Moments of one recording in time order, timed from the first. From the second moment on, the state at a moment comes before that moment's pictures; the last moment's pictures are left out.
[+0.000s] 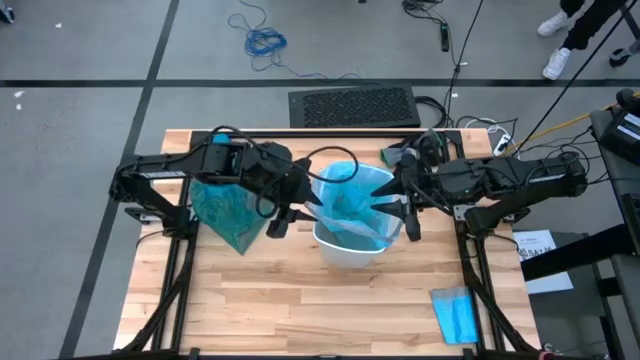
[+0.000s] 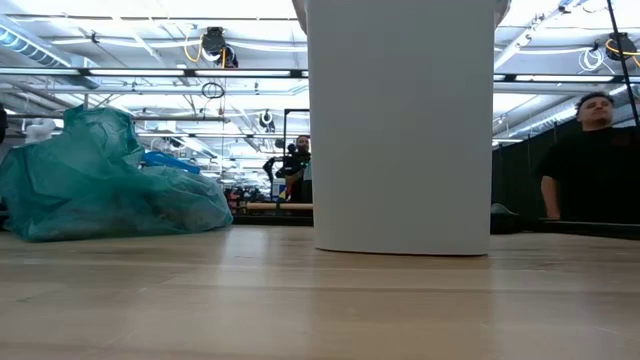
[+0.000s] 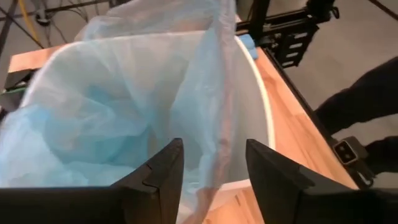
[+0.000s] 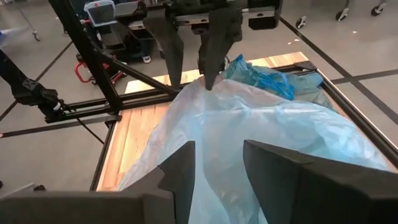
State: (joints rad) left arm -0.03 1.51 1.74 -0.85 0.23 0.21; right arm 0.23 1.12 1.36 -0.62 0.24 0.28
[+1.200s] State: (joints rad) left arm -0.10 1.52 1.74 -0.76 0.10 -0.02; right arm 0.24 0.97 1.36 -0.76 0.20 0.29
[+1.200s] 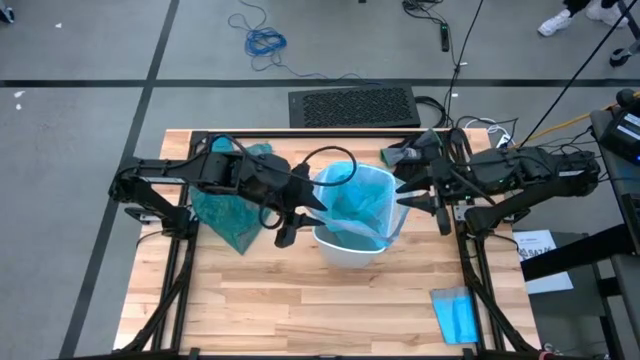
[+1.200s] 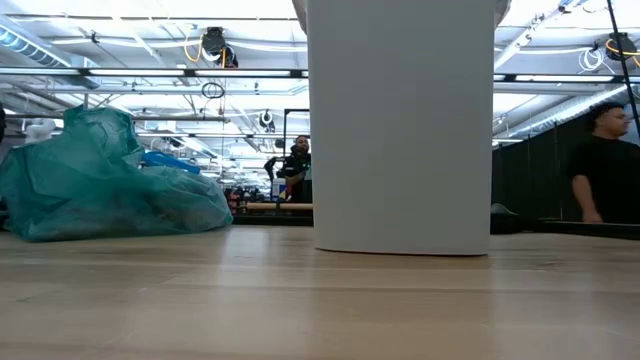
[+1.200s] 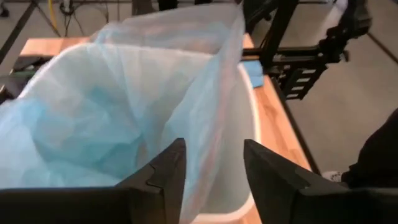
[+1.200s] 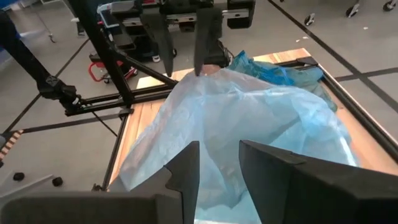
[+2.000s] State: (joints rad) left arm -0.18 1.52 1.69 -0.70 0.08 -0.15; right arm 0.24 0.97 1.36 -0.80 0.18 0.30
